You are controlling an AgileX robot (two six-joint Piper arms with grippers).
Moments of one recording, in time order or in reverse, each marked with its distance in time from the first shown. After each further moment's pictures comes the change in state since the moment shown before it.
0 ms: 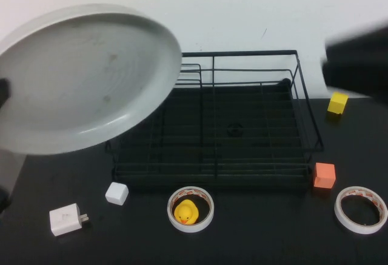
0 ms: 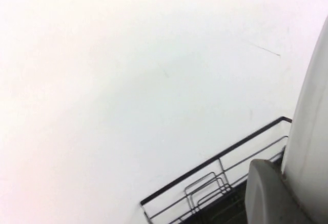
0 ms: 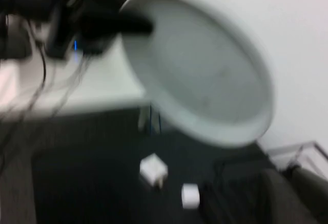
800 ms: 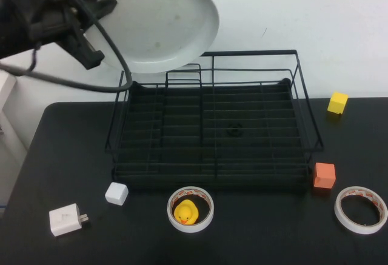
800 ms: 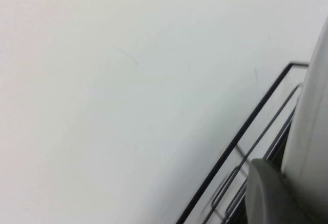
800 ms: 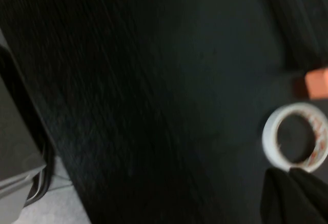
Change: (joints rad) right arm 0.000 -0.093 0.537 -0.608 0.197 0.258; left arm 0.000 0.915 -0.545 -0.363 0.138 0.741
